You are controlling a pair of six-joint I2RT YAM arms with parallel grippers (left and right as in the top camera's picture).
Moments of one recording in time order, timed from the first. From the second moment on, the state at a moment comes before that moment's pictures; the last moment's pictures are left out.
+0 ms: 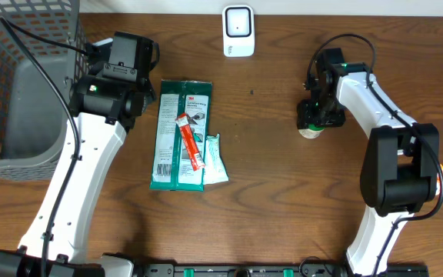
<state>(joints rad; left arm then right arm) -0.23 1.51 1.51 -1.07 -0.48 -0.56 0.11 2.07 1.51 -0.99 -0.05 0.04</state>
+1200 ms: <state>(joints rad) -0.23 1.51 1.51 -1.07 -0.48 -0.56 0.28 1.80 2.29 -1.18 -0.18 0.22</state>
